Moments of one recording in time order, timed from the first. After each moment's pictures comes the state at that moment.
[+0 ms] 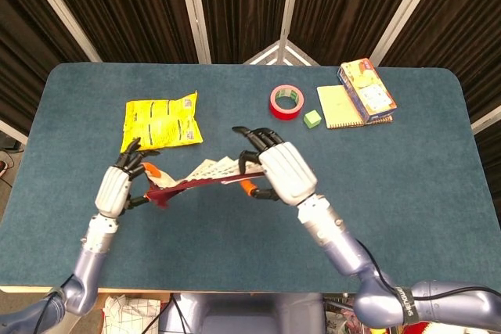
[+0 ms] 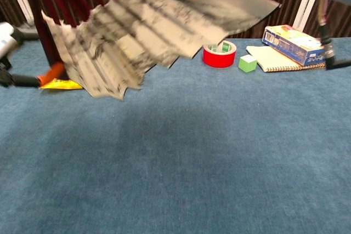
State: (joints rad) left arm -0.46 -1.81 -0.17 -0.88 1.65 1.55 -0.52; right arm 0.81 -1.36 0.36 -1.98 -1.16 1.14 -0.23
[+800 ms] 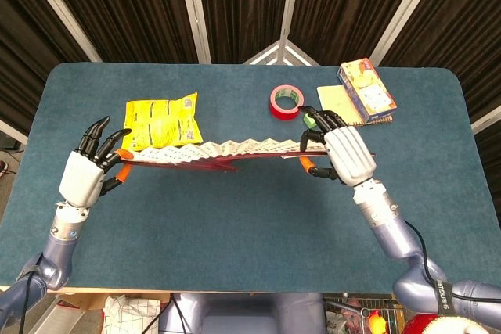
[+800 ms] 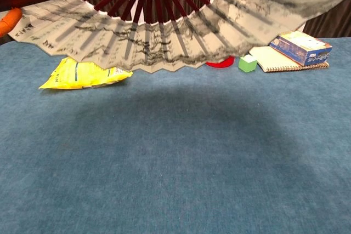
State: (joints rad) left arm -0.54 -1.77 -0.19 -0.60 1.73 1.81 -0.35; right arm 0.68 -1.23 0.30 -1.76 -1.32 1.16 0.04
